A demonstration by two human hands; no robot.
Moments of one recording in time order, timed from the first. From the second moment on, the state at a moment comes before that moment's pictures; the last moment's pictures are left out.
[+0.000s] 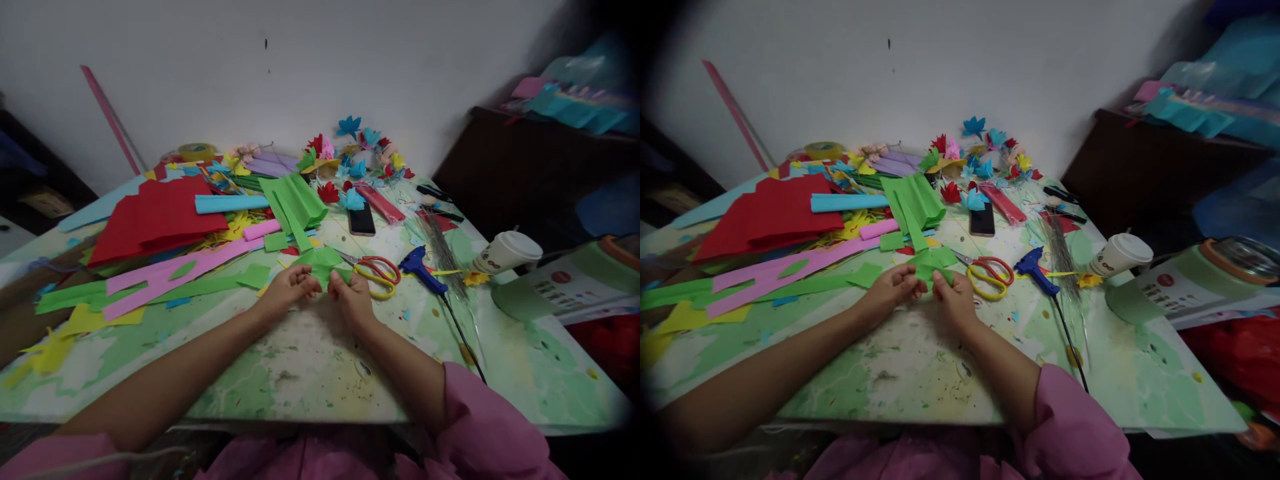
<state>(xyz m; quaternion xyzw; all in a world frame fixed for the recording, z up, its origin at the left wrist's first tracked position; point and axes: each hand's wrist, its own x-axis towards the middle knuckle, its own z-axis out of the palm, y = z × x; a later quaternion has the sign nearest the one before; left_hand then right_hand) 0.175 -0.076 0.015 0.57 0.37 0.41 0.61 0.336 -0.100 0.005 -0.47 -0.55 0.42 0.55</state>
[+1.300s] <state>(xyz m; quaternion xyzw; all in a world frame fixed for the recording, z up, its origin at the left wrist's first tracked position) 0.177 -0.076 0.011 0.39 0.38 0.43 0.72 0.342 -0.099 0.004 -0.36 -0.84 -0.04 0.40</state>
